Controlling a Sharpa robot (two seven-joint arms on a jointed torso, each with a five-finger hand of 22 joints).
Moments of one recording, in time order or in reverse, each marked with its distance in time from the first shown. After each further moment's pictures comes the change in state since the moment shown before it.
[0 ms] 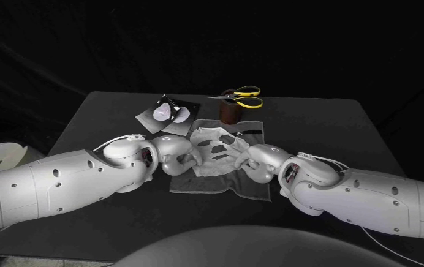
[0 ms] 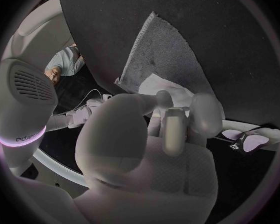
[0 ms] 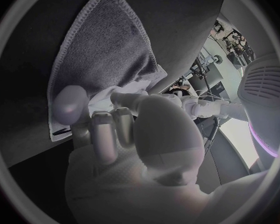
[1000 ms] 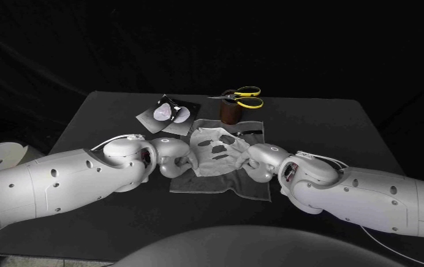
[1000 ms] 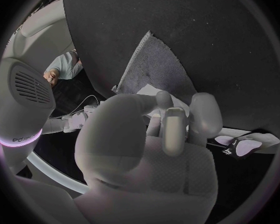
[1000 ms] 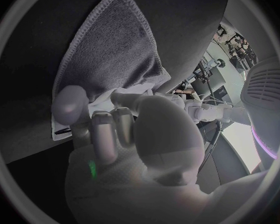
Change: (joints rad) left arm 0.003 -0.013 0.002 0.007 -0.019 0.084 -0.048; left_hand -0.025 -0.011 0.039 -0.025 0.001 0.009 0.012 0.002 -0.005 -0.006 0.006 0.001 -0.005 0.000 0.000 0.000 0.000 0.000 0.000 0.000 0.000 0.000; right arm 0.004 0.007 0.004 -0.007 -0.026 0.031 -0.031; right_hand -0.008 0.000 0.006 0.000 0.000 -0.003 -0.001 0.000 -0.001 -0.002 -0.002 0.000 0.000 0.000 0.000 0.002 0.000 -0.006 0.000 0.000 0.000 0.000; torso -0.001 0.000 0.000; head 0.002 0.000
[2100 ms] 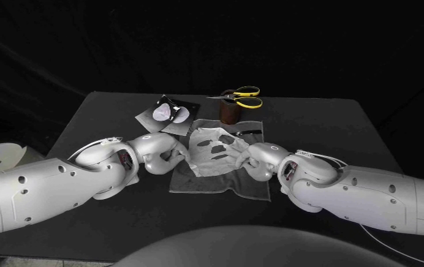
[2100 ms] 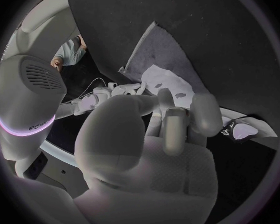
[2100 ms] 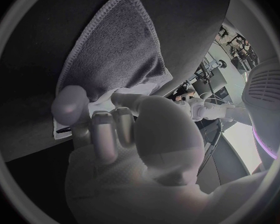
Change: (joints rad) left arm -0.003 -0.117 -0.006 0.058 0.119 -0.235 0.177; left_hand -0.034 -0.017 0.037 -0.038 0.001 0.061 0.025 0.031 0.009 -0.052 0.025 -0.059 -0.082 0.000 0.014 -0.008 0.000 0.000 -0.011 0.018 -0.019 -0.001; right arm 0.001 0.000 0.002 -0.008 -0.008 0.005 -0.008; right_hand -0.008 0.000 0.005 0.000 0.000 0.004 -0.002 0.001 -0.002 -0.002 -0.002 0.000 0.000 0.000 0.000 -0.004 0.000 -0.001 0.003 -0.004 0.000 0.000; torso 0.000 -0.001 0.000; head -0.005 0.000
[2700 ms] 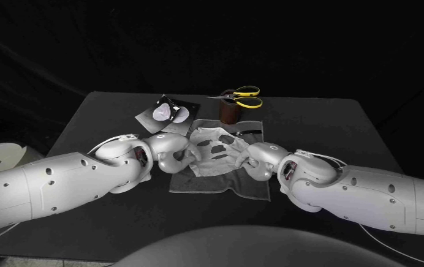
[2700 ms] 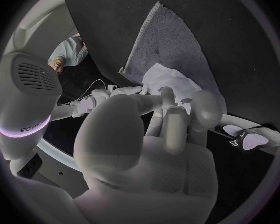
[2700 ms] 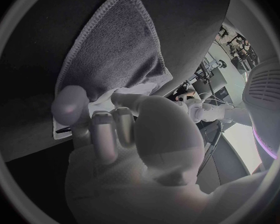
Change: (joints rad) left arm -0.001 0.110 0.000 -0.075 -0.007 0.080 -0.045; left_hand -0.009 -0.009 -0.007 0.007 0.000 -0.063 0.009 -0.028 -0.018 -0.074 0.014 -0.067 -0.043 -0.007 0.014 -0.023 0.000 0.000 -0.040 0.007 -0.051 -0.031; right arm 0.001 0.005 0.001 -0.002 -0.001 0.003 -0.002; right_hand 0.000 0.000 0.000 0.000 -0.004 -0.002 0.001 -0.001 0.002 -0.002 -0.002 0.000 0.000 -0.001 0.001 0.003 -0.001 0.000 0.000 0.000 0.000 0.001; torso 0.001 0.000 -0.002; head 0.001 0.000
